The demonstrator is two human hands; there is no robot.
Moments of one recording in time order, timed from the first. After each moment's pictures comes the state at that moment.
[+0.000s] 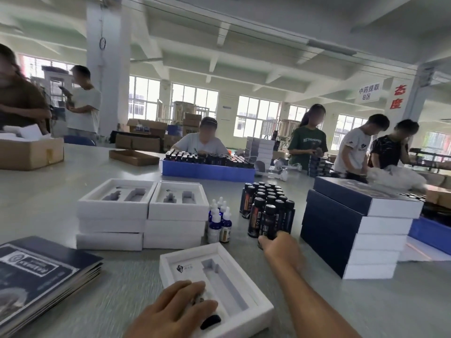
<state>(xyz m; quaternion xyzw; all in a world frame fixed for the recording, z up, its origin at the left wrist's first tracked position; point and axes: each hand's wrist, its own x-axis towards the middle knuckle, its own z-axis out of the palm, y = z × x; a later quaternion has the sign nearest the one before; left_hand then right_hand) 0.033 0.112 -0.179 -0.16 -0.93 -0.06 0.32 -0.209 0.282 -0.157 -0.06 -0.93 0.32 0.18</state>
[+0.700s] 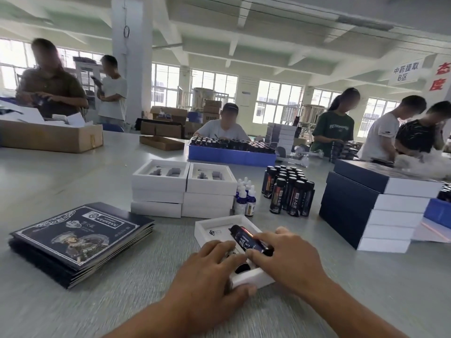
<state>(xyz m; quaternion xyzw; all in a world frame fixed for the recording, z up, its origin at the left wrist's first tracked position) 0.062 0.118 -0.184 -0.06 -0.97 -0.10 0.20 -0.038 0.289 -0.142 0.29 -0.93 0.13 0.17</state>
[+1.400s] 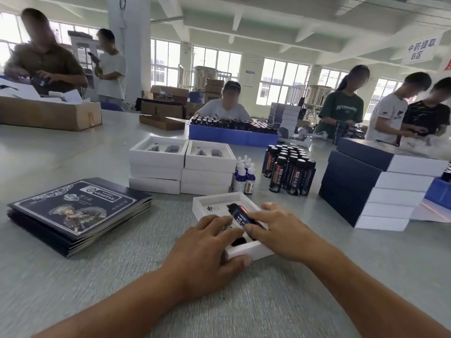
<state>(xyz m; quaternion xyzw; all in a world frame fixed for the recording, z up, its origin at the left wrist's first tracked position) 0.058 0.117 -0.183 -0.05 -0.98 -0.09 0.19 -0.059 0.291 -0.138 0.34 -0.93 0.14 0.02</state>
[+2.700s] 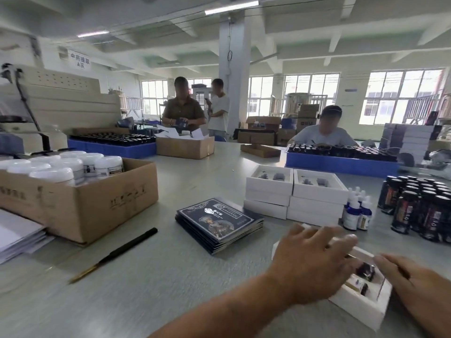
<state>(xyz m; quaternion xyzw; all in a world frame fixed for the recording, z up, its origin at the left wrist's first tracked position) 0.087 0.112 -0.150 -0.07 -0.91 0.03 0.40 -0.017 0.298 -0.153 0.24 -0.91 0.35 0.06</state>
